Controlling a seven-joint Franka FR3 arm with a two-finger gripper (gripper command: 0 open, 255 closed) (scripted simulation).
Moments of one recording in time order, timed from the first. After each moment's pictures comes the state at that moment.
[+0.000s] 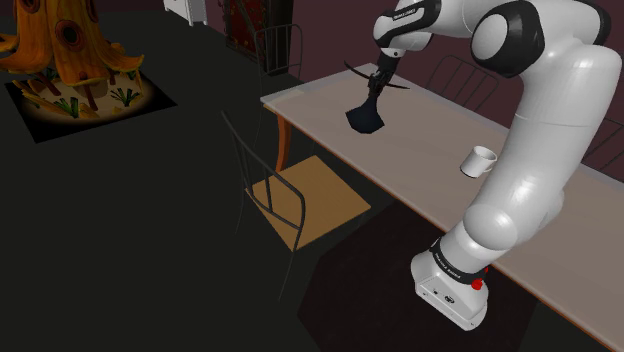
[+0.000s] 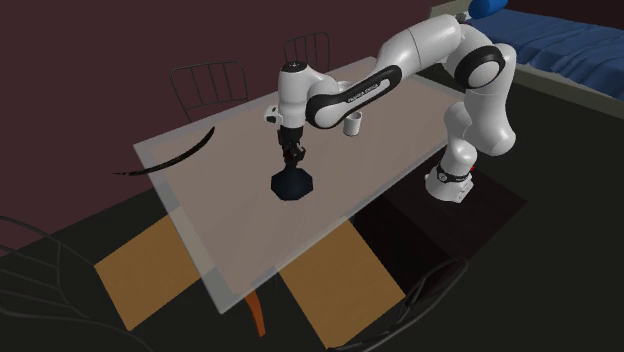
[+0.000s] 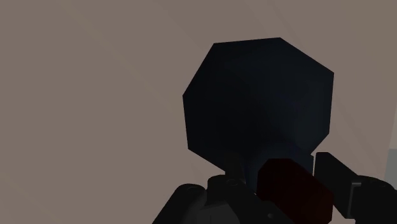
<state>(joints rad) -0.17 0.36 -0.35 -1.72 0.12 2.15 -0.62</state>
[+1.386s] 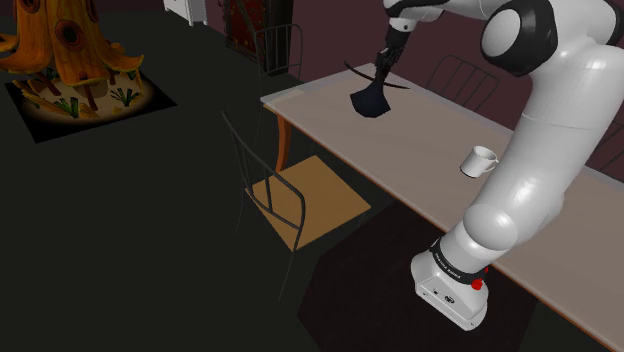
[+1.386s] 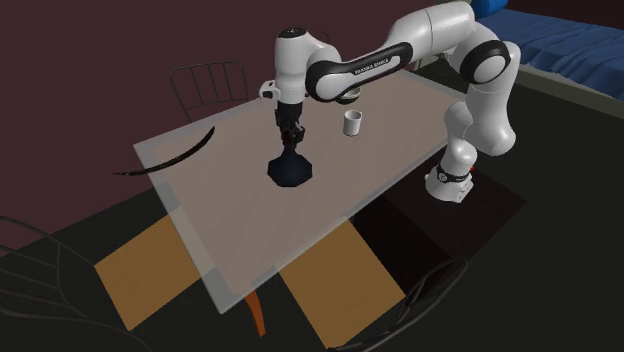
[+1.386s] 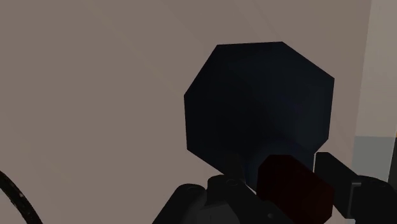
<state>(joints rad) -0.17 0.31 -0.36 -1.58 0.10 1.96 -0.60</state>
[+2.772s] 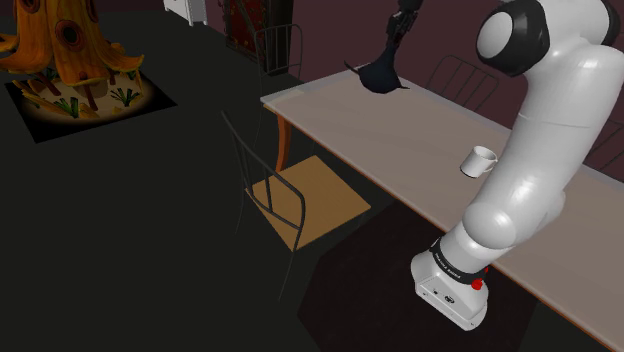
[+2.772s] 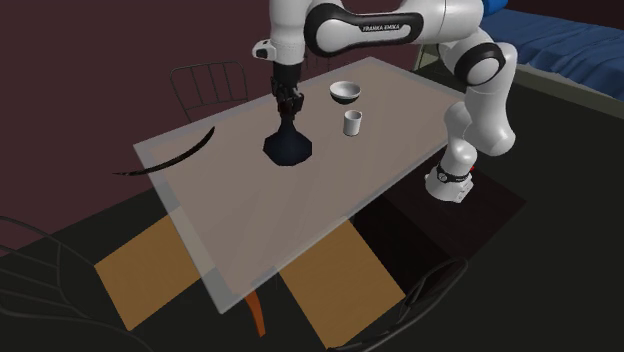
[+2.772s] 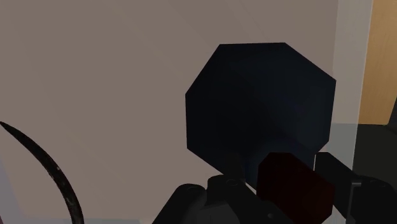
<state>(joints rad) -0.20 0.34 -0.36 -1.25 0.11 1.66 -0.60</state>
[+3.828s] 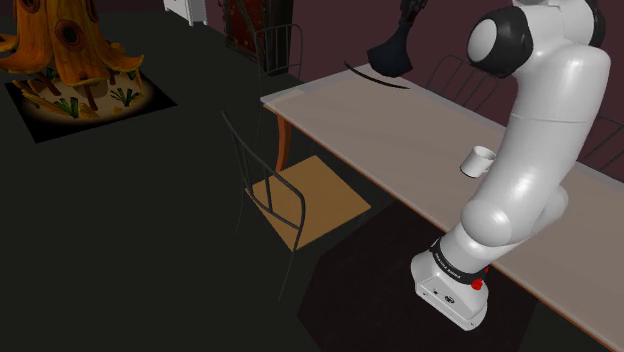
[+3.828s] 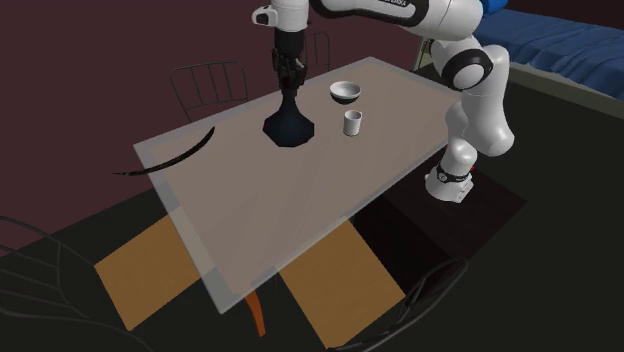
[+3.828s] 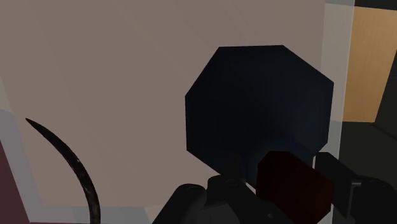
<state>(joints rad) -0.26 0.41 -0.37 -0.95 0.14 1.42 -0.63</state>
